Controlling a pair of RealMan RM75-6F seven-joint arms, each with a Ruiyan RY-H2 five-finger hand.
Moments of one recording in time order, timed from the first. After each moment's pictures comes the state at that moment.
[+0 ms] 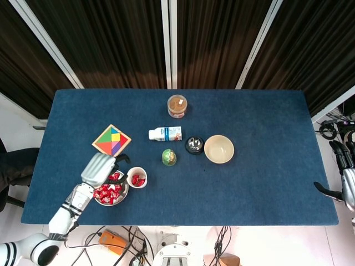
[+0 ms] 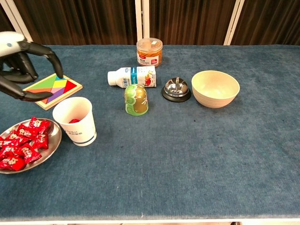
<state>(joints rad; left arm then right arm) -0.48 -1.30 -0.05 -1.81 1.38 1.18 0.14 0.07 -0.92 0.11 -1.75 -1.49 1.53 0.03</state>
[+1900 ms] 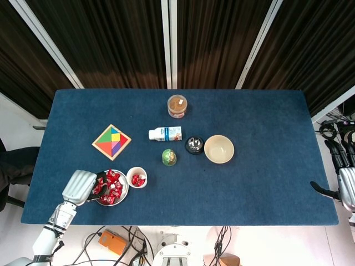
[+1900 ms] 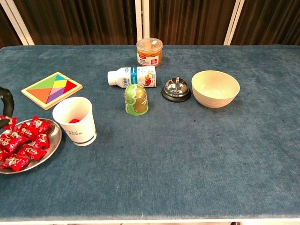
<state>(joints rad) -0.30 -1.31 0.03 -1.72 1.49 1.26 0.20 0.08 -0.91 0.10 -1.78 -1.52 1.53 0.01</state>
